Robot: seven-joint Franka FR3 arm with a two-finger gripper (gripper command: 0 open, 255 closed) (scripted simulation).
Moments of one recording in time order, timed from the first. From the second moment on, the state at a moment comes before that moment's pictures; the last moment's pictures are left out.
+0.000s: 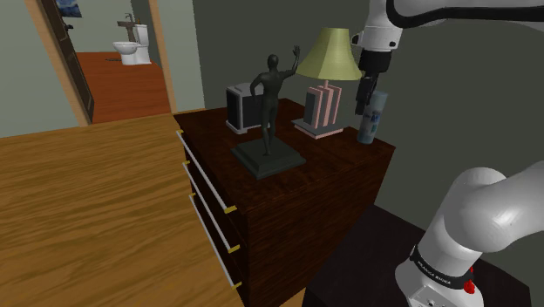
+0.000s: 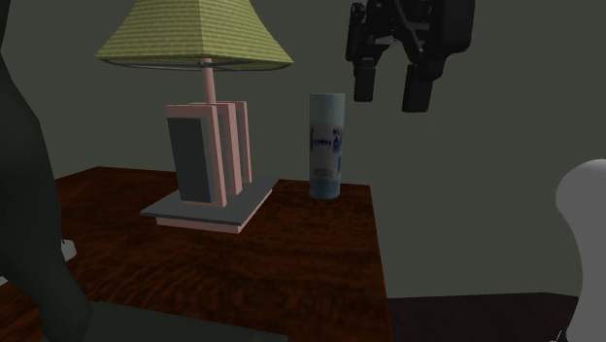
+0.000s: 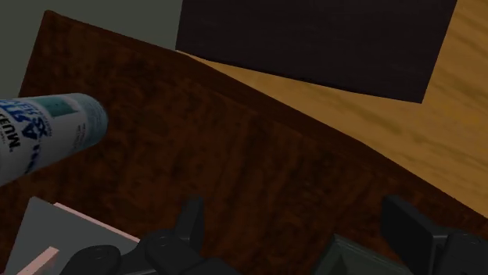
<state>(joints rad) -0.02 -0.70 -0.08 -2.24 -0.09 1.55 -0.30</state>
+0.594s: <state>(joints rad) -0.06 -0.57 -0.26 -2.12 -0.18 1.61 -0.51</state>
